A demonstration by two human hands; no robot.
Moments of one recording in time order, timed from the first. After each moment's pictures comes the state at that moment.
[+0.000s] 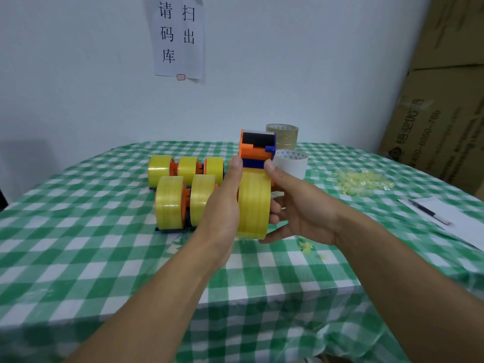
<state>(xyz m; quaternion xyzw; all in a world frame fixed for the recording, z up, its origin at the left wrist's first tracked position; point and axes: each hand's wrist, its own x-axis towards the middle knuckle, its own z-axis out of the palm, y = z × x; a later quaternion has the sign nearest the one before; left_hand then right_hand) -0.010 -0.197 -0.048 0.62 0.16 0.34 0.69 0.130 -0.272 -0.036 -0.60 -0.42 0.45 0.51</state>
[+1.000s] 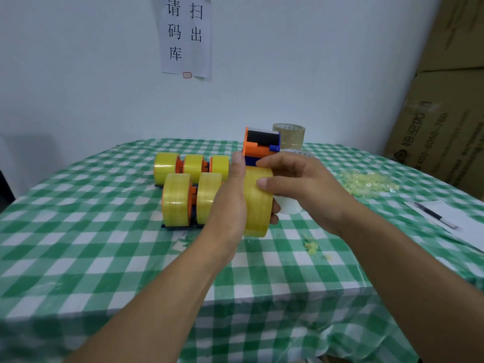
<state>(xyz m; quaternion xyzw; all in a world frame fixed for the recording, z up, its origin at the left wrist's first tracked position) -0.008 -0.195 -0.049 0.61 0.16 0.36 0.69 0.121 -0.269 -0.022 -0.59 -0.52 0.25 0.57</state>
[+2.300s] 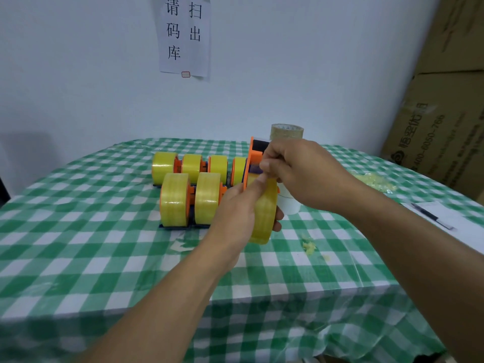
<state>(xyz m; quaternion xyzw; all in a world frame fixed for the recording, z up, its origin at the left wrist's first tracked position) -0.004 -0.194 -0.058 0.63 0.18 0.32 0.69 0.110 -0.263 0.016 -0.75 -0.59 -0.06 0.28</state>
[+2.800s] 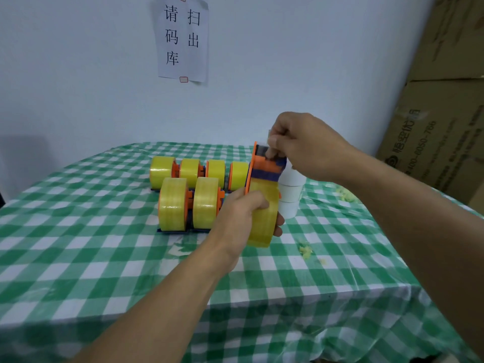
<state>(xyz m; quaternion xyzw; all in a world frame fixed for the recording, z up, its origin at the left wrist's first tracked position) -0.005 -0.194 -0.057 0.62 0.17 0.30 0.70 0.118 -0.257 0.053 -0.76 -0.57 -0.04 0.31</state>
